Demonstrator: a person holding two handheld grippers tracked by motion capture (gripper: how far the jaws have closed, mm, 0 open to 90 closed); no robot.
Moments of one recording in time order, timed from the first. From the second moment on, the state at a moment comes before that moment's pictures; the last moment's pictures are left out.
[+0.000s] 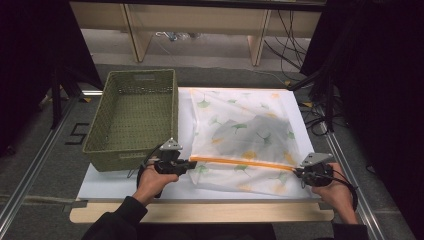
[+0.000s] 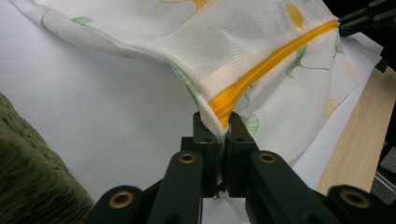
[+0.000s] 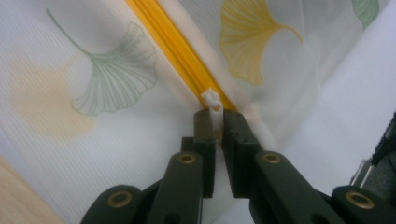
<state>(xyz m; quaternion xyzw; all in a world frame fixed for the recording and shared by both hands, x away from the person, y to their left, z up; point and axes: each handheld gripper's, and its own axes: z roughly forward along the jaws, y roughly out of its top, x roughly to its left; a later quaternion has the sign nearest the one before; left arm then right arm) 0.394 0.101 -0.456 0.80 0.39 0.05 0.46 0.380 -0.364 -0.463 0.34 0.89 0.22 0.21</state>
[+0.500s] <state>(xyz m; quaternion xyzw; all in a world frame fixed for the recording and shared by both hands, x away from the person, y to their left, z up) 0.394 0.101 -0.456 0.80 0.39 0.05 0.46 0.375 -0.381 -0.463 0.36 0.88 0.21 0.22</state>
